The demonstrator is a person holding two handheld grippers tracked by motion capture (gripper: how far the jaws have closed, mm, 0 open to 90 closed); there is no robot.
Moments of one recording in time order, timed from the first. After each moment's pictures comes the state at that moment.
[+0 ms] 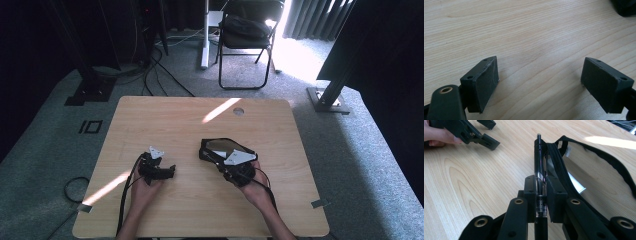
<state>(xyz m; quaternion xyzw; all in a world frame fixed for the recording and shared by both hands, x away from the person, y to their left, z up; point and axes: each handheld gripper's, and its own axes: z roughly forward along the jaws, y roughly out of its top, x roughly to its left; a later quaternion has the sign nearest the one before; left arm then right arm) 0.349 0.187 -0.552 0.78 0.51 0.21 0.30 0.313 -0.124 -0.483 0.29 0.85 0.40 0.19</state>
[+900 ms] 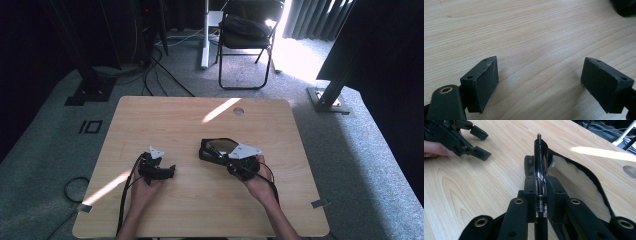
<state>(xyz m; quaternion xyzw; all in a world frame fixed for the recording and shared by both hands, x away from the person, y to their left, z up) 0.349 0.187 -0.552 0.78 0.51 0.21 0.31 0.321 -0.135 -0.464 0.29 0.84 0.41 0.21</state>
